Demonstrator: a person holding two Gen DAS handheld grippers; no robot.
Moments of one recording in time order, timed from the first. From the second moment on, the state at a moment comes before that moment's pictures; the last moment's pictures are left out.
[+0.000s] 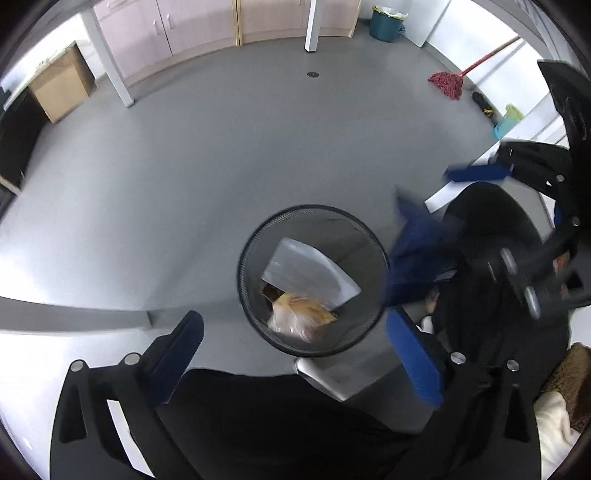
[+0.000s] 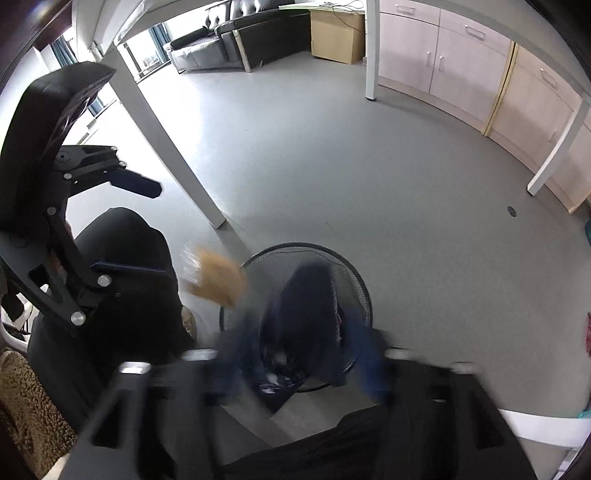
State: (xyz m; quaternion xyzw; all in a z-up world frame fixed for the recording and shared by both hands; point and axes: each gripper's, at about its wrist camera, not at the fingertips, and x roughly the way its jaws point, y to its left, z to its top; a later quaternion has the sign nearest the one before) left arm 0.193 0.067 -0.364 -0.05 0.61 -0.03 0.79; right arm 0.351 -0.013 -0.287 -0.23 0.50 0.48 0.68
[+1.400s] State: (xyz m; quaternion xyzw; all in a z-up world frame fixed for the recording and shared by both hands) left arm 0.190 0.058 -0.365 -0.04 0.61 -0.07 0.79; right arm 0.346 -0.026 -0.290 -0.24 0.51 0.48 0.67
